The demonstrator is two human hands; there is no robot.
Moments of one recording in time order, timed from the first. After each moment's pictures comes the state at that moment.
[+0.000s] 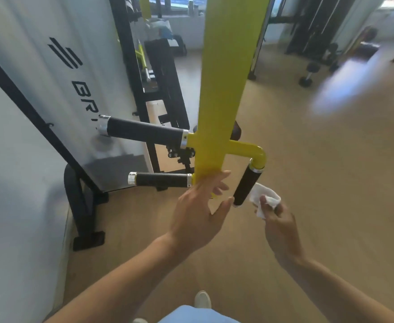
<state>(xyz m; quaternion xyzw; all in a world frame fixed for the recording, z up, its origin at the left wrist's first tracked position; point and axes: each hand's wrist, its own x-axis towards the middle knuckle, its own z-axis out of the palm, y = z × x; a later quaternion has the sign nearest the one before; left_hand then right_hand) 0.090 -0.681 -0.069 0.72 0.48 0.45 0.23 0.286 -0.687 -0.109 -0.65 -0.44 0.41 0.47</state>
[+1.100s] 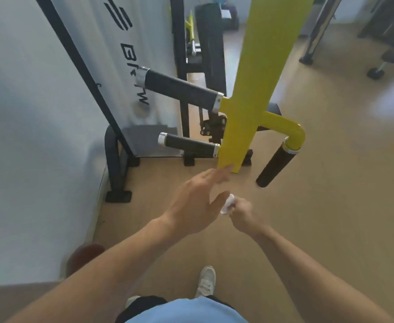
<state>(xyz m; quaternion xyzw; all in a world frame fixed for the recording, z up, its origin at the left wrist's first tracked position) 0.057 -0.715 -0.090 0.72 0.58 0.32 0.23 0.224 -0.658 -0.202 -0.60 -0.64 0.46 0.11</state>
